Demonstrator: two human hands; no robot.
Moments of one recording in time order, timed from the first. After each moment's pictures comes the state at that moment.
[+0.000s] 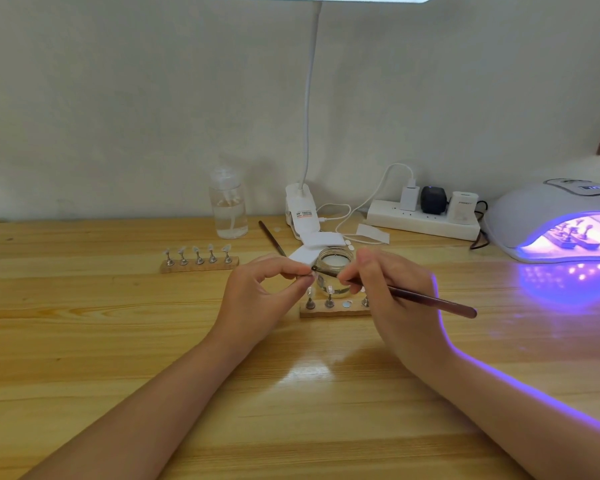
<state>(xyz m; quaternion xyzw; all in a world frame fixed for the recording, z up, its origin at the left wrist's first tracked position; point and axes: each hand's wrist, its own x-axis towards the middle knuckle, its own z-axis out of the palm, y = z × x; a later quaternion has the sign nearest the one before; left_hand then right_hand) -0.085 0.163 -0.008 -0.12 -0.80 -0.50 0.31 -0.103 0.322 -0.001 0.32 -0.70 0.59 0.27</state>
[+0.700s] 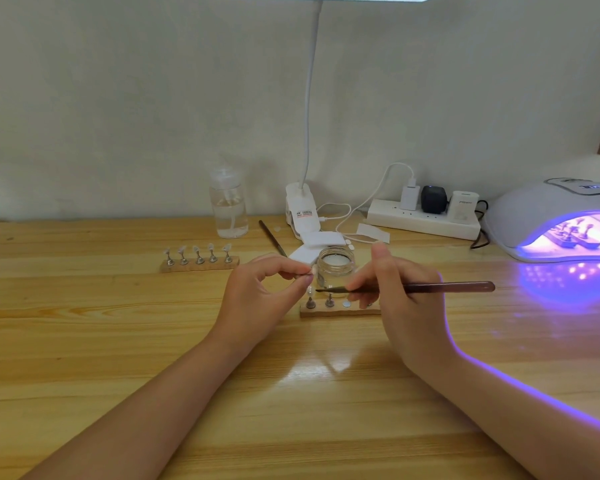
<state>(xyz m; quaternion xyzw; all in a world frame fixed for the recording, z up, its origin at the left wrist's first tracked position) -0.084 0.164 -0.007 -0.10 -0.80 -0.50 0.30 -0.097 0.322 0.001 0.23 -0.66 0.69 0.19</state>
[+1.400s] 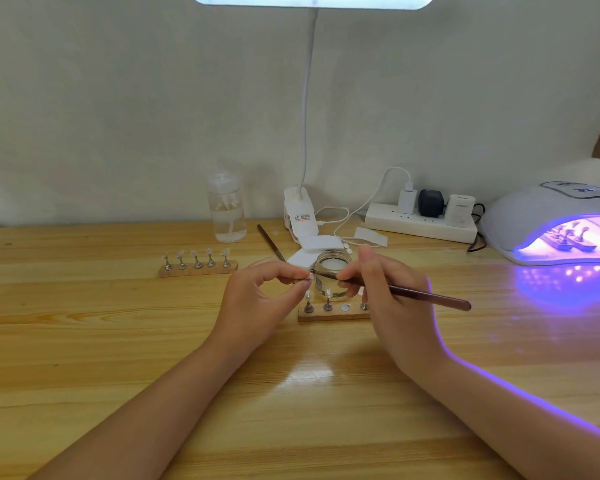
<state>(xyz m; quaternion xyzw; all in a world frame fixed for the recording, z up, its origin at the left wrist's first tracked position) -0.086 0.164 -0.008 -0.10 -0.80 -0.51 0.29 -0.099 0.318 0.002 0.23 -0.68 0.67 0.19</state>
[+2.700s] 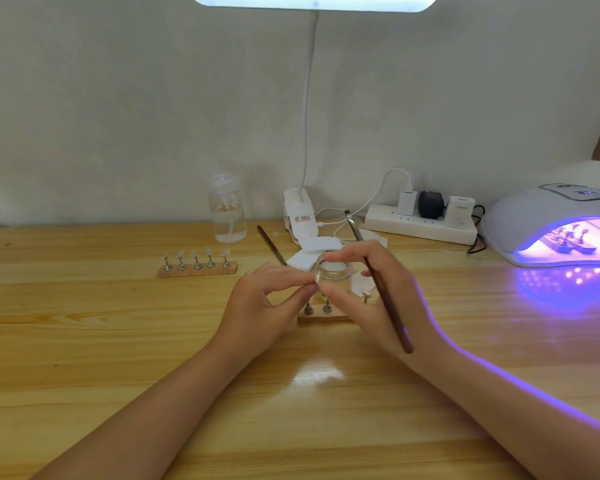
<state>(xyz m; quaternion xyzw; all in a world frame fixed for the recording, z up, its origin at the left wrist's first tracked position) -0.084 0.168 -0.009 -0.18 -0.82 -0.44 0.32 -0.109 0.328 0.002 0.33 -0.77 0.51 0.20</state>
